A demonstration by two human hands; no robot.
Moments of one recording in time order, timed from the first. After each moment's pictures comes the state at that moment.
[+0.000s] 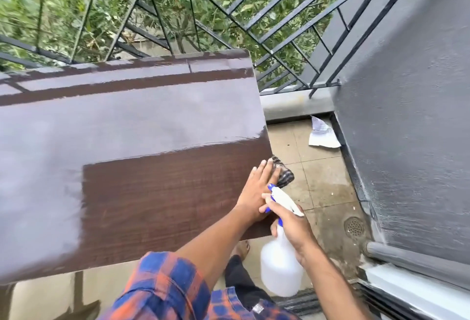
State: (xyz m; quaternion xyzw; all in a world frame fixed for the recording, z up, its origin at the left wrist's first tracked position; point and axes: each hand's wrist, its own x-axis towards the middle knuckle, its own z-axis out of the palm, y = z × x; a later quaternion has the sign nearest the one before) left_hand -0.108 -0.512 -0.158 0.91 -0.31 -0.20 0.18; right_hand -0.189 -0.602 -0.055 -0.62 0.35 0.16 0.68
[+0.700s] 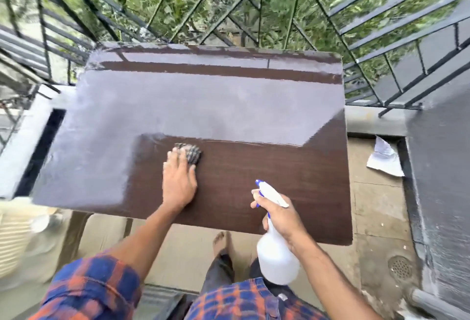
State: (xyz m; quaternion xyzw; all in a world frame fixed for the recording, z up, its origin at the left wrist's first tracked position) left_hand -0.134 -0.165 -0.171 0.97 0.14 -0.01 0.18; right_hand -0.165 -0.451 -0.058 -0.66 0.23 0.31 0.65
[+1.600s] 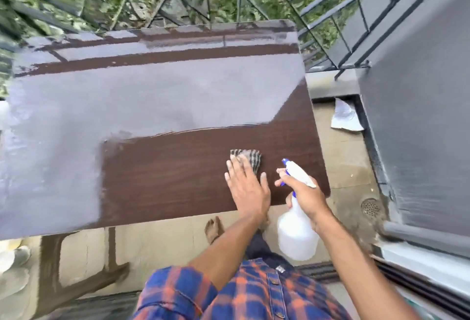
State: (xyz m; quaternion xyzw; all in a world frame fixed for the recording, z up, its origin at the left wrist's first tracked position) left_hand -0.195 -0.394 -0.166 0.96 0.09 -0.07 0.27; right_hand -0.200 -0.511 -0.054 -0.67 0.34 0.17 0.64
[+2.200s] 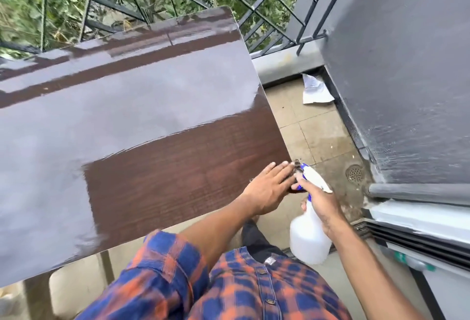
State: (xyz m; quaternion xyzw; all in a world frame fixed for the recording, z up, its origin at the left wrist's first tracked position) left_hand -0.190 -0.474 -0.184 0.82 -0.53 -0.14 0.17; right_hand -0.263 -0.611 -0.082 -0.59 0.49 0.07 0.64
